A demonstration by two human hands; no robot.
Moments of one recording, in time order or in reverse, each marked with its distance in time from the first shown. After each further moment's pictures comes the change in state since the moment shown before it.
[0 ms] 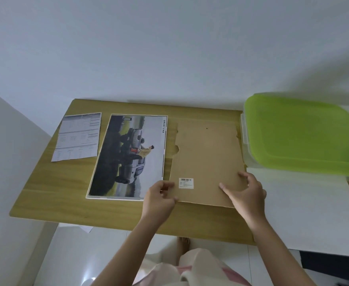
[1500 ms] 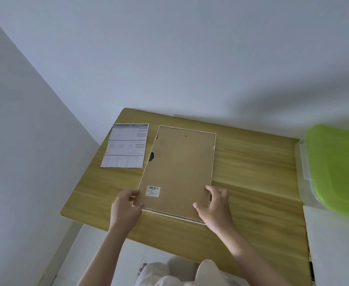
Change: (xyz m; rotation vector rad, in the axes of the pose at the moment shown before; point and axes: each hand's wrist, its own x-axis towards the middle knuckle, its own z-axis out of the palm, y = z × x) left_hand 0.048 -0.085 -0.167 0.189 0.361 -0.080; right_hand -0.041 -0.093 0.156 -0.052 -0.362 -0.325
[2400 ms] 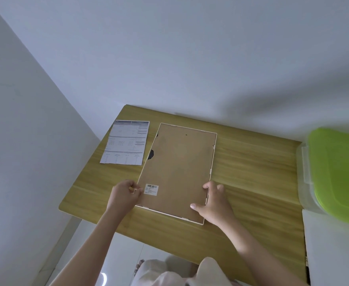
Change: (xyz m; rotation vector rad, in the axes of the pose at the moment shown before) left_hand 0.033 0.000 0.001 0.117 -0.055 0.042; right_hand 0.024 0.006 -0.011 -0.263 -0.147 -0.019
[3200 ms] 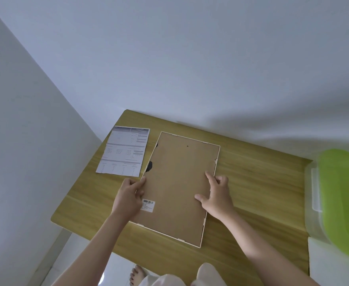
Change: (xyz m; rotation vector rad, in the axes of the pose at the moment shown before) left_hand 0.038 0.015 0.022 0.058 0.032 0.148; right_hand 0.075 -0.003 -0.020 -0.033 -0.008 -0.063
